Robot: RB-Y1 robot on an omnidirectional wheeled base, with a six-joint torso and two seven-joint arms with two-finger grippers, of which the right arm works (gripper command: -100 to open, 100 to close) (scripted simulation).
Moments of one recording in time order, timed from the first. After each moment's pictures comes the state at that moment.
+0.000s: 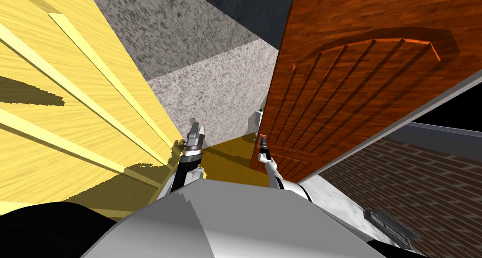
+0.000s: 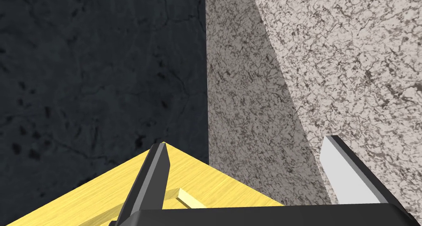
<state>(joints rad) -0.50 0.01 -0.34 -0.62 -0.08 -0.50 0.21</state>
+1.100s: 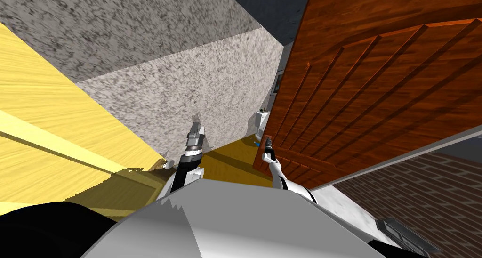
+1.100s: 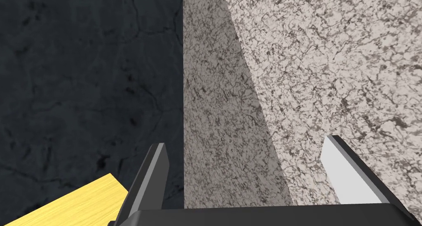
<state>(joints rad) -0.50 -0.04 -0.42 -0.63 -0.12 -0.49 0.24</state>
